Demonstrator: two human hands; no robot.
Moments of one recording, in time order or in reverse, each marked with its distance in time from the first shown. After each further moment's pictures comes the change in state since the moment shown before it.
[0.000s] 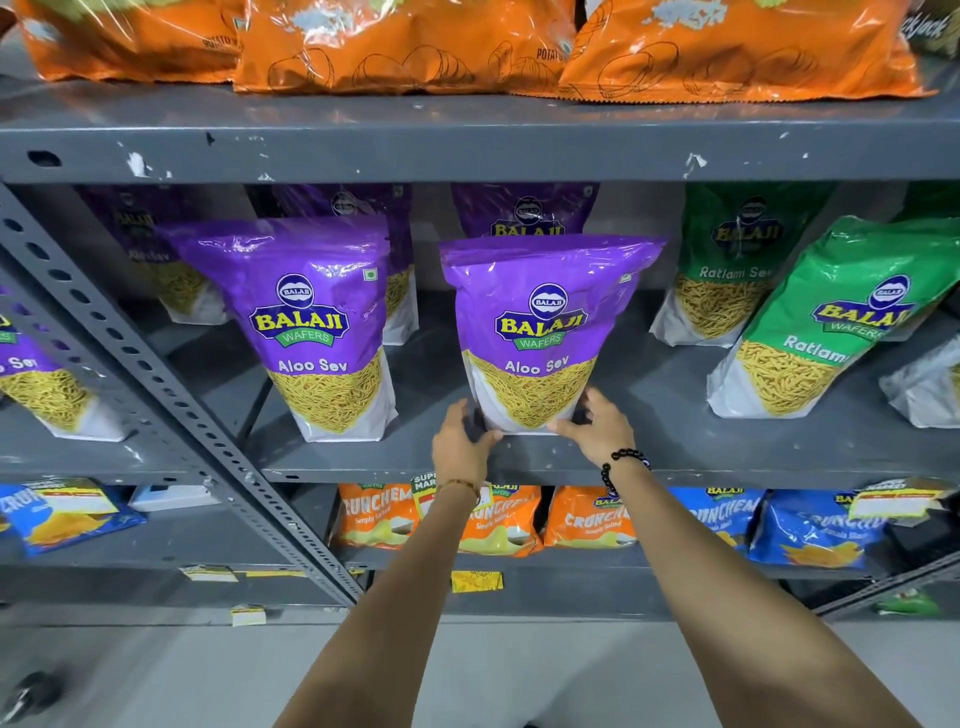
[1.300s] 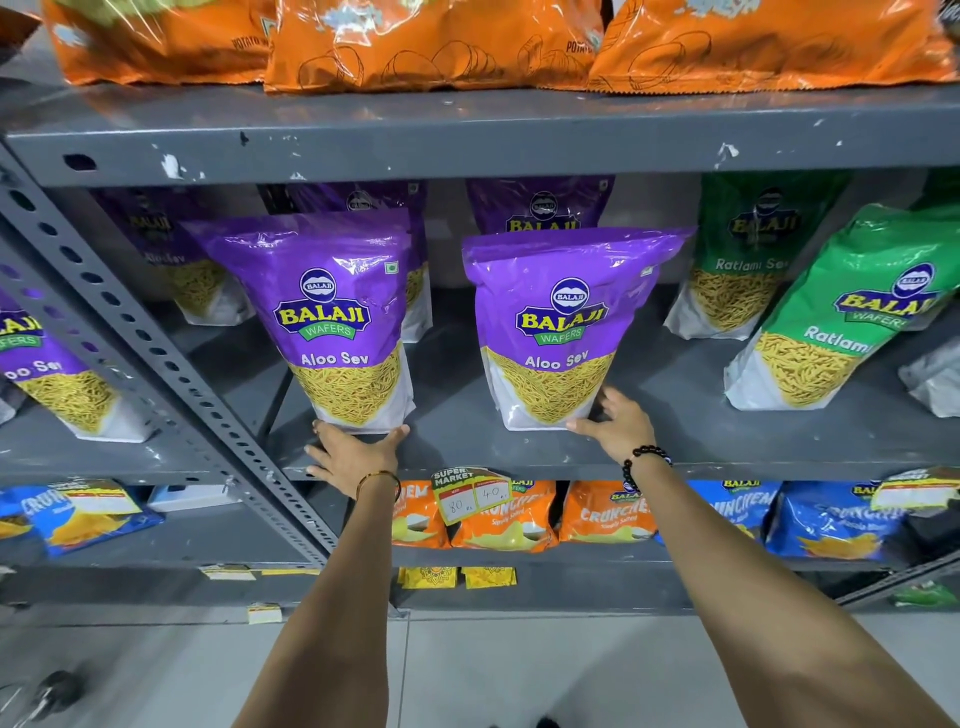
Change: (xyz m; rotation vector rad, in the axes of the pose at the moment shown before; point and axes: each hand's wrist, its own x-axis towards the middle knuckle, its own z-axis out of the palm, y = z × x) left_hand 0.052 -0.063 -0.098 0.152 0.475 -0.242; right_hand 0.000 0.007 0.004 0.071 0.028 0.002
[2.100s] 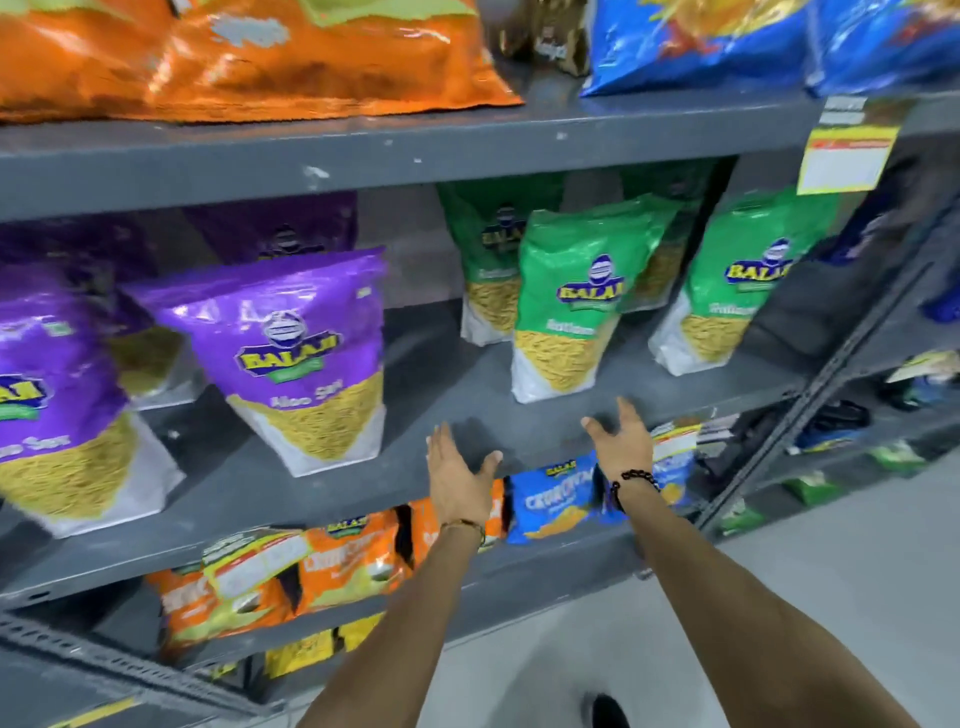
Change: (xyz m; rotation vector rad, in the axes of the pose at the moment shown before) left_hand -0.272 0.083 0.172 -0.093 -0.647 0.546; right_hand -0.031 0.125 -0.192 0.057 0.565 0.200
